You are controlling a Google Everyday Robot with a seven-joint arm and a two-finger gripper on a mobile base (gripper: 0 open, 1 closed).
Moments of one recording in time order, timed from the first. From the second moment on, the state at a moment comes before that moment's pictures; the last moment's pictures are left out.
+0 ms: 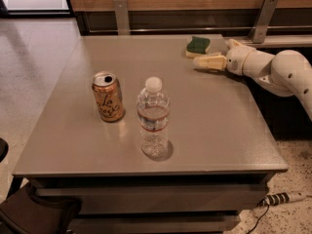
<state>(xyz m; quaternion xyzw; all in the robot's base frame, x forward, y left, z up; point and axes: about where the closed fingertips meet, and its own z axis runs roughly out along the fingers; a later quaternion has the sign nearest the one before) 0.796 -0.218 0.840 -0.25 0.71 0.21 0.62</state>
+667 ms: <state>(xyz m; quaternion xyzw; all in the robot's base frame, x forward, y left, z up) 0.810 -0.210 0.845 -0.29 0.72 0.21 0.60</state>
